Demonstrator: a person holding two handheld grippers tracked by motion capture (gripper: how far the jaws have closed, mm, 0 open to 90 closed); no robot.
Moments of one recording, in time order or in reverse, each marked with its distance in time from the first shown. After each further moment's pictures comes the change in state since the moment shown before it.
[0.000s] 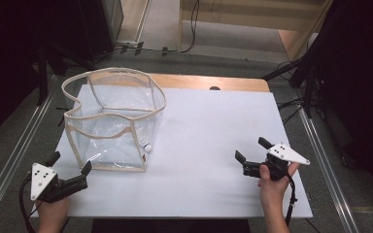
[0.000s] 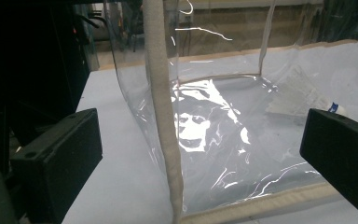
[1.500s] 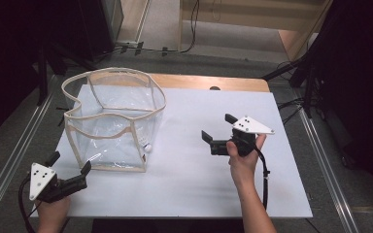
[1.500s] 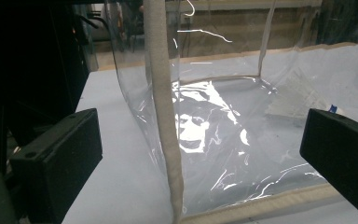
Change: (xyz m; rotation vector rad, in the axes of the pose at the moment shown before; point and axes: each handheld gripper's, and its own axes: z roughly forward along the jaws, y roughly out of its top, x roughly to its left) left arm 0.001 0.000 0.000 -0.006 -0.001 -0.009; right arm 0.059 0.072 0.063 -0.019 0.145 -0.073
